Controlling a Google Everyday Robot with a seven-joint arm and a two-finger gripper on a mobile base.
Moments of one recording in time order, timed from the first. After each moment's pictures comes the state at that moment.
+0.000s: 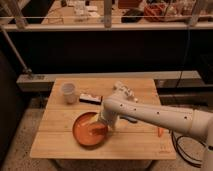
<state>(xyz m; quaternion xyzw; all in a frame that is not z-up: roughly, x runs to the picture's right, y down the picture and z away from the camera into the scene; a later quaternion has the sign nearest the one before) -0.007 0.210 0.797 -0.17 -0.32 -0.56 0.74</state>
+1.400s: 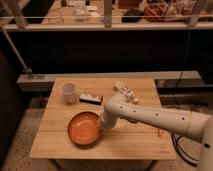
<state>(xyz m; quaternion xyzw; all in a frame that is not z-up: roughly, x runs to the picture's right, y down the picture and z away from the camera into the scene) -0.007 0.229 0.804 -0.18 -0.33 -0.55 0.74</state>
